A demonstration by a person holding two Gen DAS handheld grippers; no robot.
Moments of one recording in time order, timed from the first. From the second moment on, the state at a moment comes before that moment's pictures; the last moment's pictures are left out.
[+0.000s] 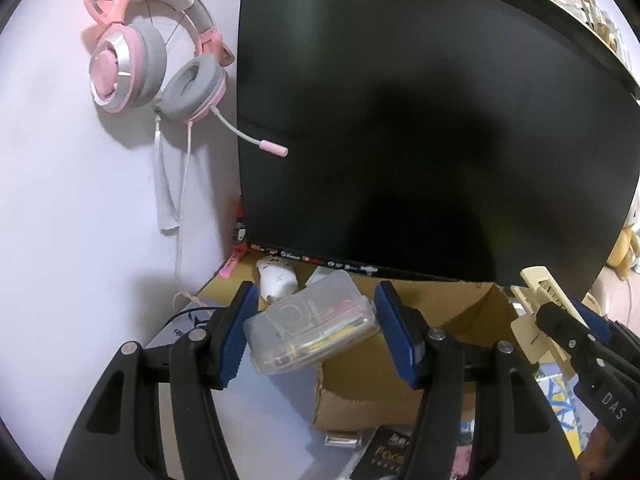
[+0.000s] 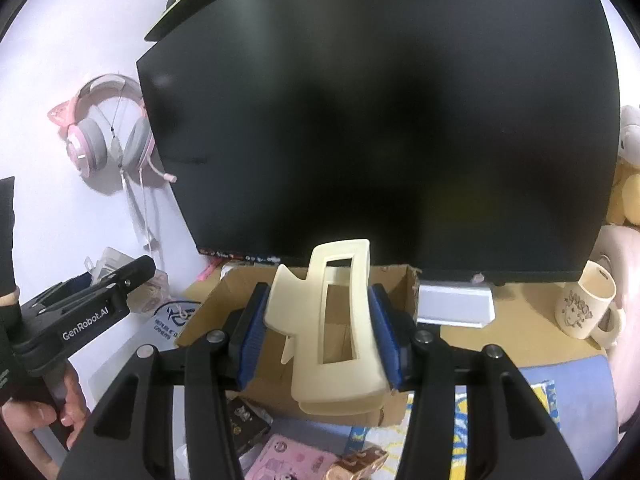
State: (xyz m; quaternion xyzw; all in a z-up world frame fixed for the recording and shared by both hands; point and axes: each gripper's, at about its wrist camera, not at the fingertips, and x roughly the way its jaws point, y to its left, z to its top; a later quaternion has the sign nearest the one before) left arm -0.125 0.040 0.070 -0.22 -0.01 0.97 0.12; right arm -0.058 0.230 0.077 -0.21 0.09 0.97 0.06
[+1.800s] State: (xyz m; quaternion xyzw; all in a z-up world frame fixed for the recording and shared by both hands) left arm -0.169 0.091 0.045 -0.21 -0.02 0.97 0.16; right arm -0.100 0.261 0.046 -0.24 0.07 0.96 0.14
